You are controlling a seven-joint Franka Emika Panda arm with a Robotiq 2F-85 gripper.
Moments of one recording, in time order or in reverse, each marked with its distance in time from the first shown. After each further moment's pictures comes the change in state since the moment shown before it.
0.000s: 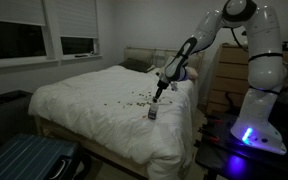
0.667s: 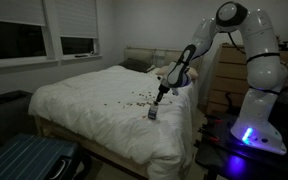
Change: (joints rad) arm -0.022 0.096 -0.032 -0.003 -0.139 0.130 0.051
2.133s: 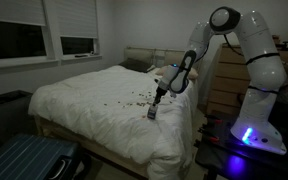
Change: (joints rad) arm 0.171 0.062 -0.199 0.058 -0.307 0.040 0.214
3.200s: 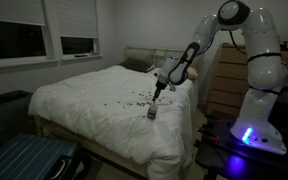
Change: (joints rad) arm -0.163 -0.104 0.167 0.002 0.010 -0.154 0.055
